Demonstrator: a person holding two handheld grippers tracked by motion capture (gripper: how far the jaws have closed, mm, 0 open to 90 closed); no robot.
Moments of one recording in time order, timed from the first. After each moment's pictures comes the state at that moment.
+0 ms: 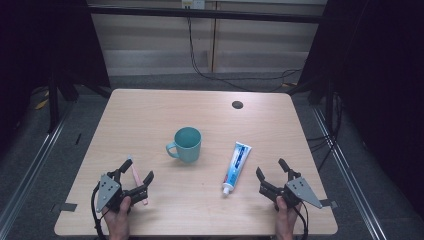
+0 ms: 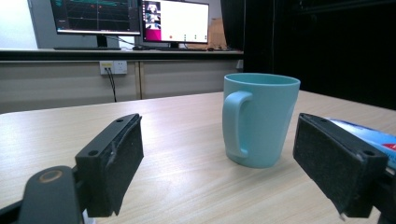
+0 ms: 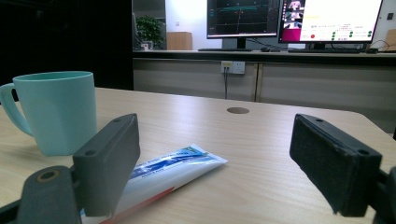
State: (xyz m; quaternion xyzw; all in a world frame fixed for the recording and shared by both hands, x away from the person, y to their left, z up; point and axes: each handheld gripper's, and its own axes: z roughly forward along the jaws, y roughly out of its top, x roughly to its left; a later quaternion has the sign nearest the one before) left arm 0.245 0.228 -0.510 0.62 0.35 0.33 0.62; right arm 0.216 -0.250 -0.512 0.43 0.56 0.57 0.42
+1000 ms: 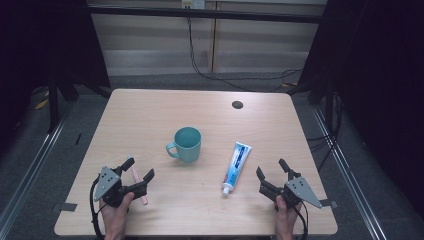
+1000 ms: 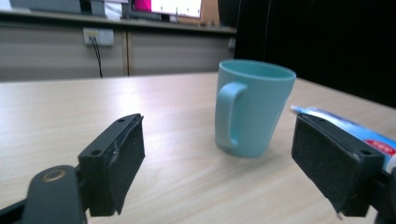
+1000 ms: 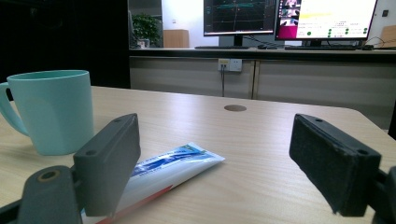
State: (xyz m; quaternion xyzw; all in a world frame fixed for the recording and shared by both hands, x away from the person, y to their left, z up) left arm 0.255 0.230 -0.492 0.66 0.38 0.26 0.59; right arm 0.216 -0.249 -0.511 0.44 0.56 0.56 0.42
